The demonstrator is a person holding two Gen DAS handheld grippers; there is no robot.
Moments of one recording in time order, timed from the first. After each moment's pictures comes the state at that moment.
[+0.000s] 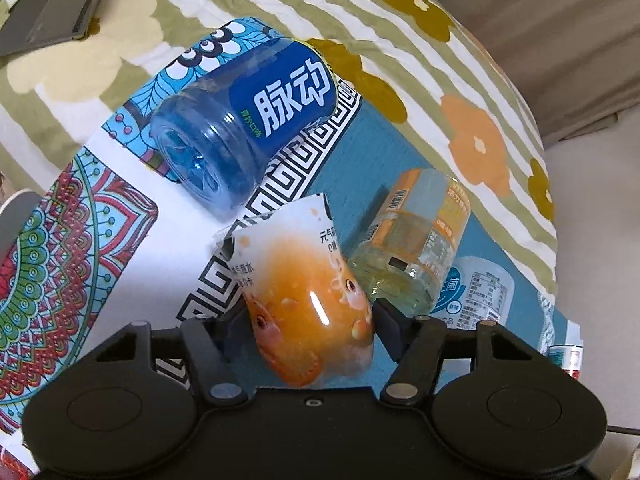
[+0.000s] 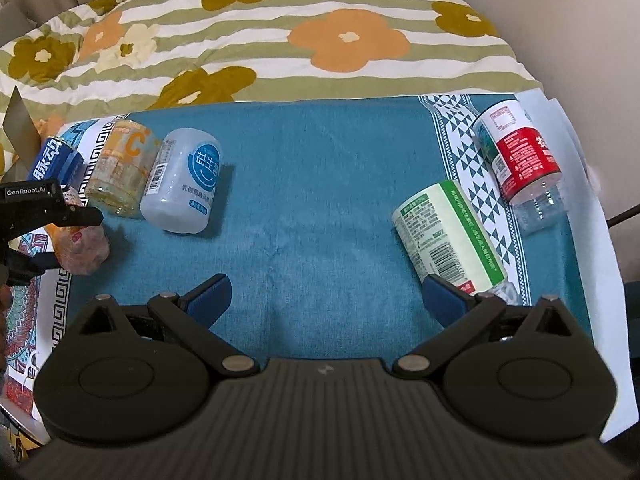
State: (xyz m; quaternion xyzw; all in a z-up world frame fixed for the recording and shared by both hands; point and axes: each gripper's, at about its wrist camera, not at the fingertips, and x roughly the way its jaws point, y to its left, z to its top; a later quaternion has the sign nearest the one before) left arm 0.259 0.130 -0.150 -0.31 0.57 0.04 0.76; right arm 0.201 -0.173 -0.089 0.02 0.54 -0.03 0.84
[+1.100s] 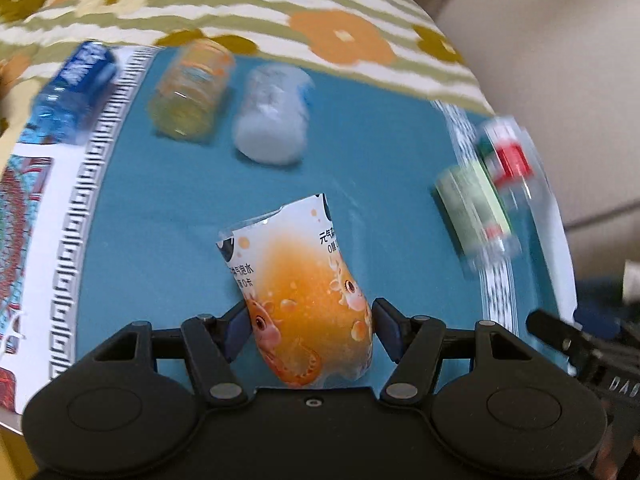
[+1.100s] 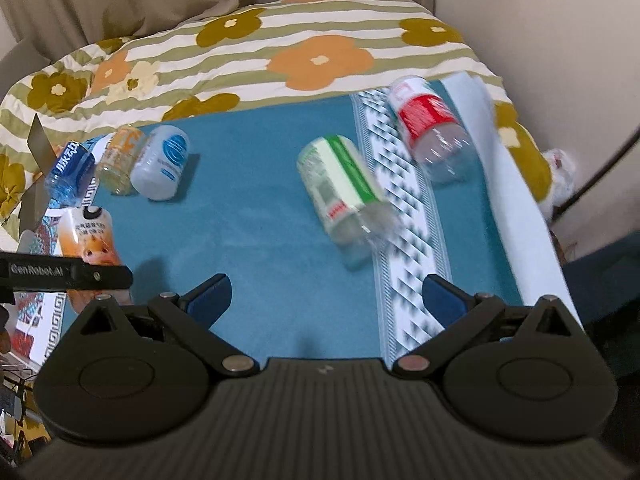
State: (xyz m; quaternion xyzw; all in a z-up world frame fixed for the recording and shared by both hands) left arm 0.149 -0.025 -0.102 -0.09 0.59 -0.12 0.80; right arm 0.080 -0.272 -0.061 0.06 0.49 -0.02 0.87
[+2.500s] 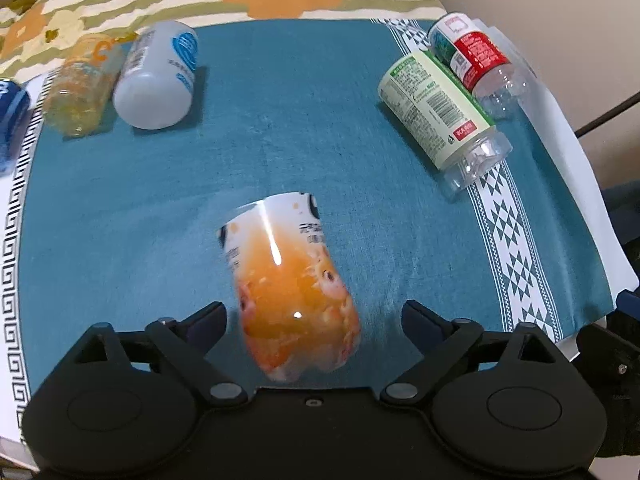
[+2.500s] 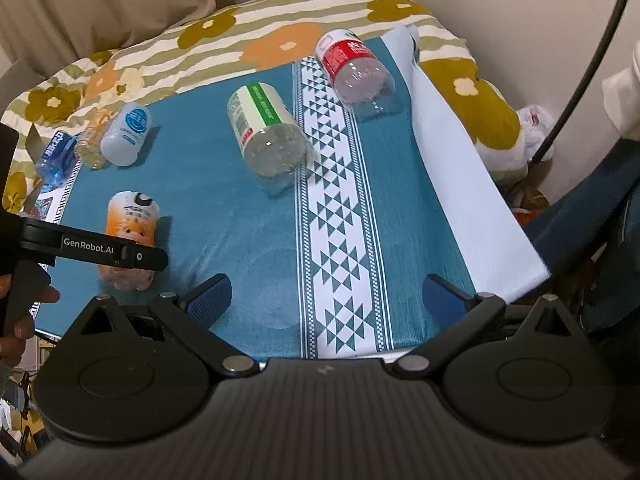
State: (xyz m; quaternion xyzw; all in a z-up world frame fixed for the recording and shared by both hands) left arm 0.139 -0.107 -0.143 0.02 0.60 -0.14 0.79; right arm 0.017 -0.340 -0.086 0.09 0.48 -0.02 0.87
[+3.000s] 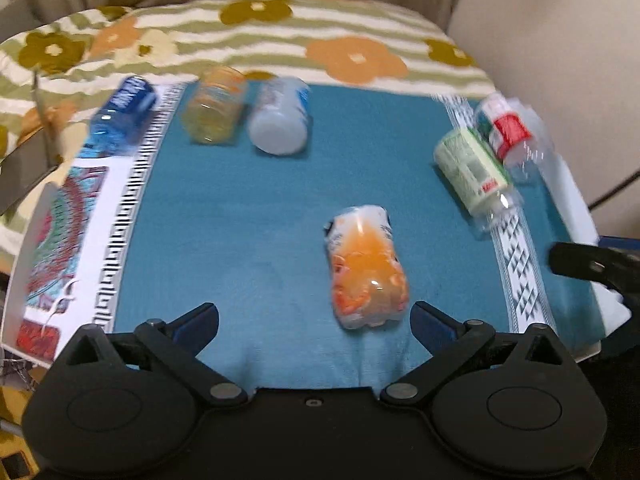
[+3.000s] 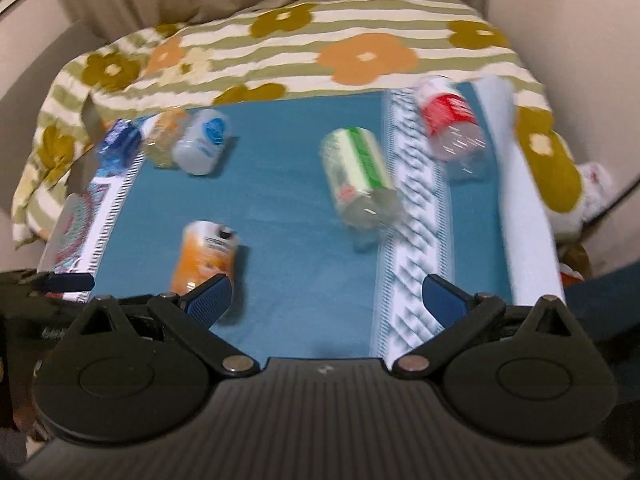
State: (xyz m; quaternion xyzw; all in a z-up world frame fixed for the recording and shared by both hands) left arm 0.074 -0.047 -0.082 -0.03 0.52 -0.05 0.85; right arm 0.082 -0.284 -0.043 0.04 0.49 0.09 0.86
